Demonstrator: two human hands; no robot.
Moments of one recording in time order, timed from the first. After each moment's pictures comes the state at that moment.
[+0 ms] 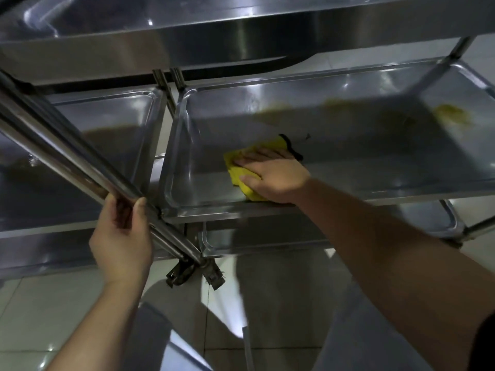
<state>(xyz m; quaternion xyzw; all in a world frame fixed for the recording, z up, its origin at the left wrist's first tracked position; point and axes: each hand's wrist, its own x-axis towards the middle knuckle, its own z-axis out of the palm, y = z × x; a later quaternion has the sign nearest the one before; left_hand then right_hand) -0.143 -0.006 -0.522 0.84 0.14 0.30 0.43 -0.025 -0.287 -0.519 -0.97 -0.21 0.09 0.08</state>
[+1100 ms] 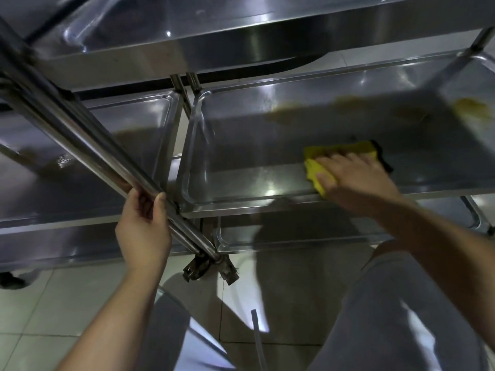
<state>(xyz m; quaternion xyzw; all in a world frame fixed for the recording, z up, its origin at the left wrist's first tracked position) -0.149 -0.011 -0.507 0.86 0.16 0.26 0.42 -0.075 -0.393 -0.534 -1.00 -0.06 0.01 0.04</state>
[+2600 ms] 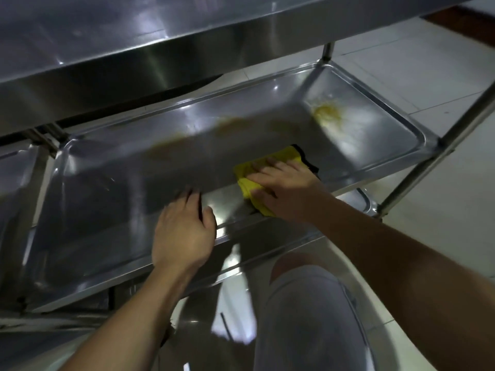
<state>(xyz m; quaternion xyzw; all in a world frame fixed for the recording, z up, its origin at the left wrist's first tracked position) -0.057 -0.258 -0.551 0.98 -0.14 0.05 0.11 -0.079 -0.518 -0.555 -0.98 -0.11 -0.17 0.06</state>
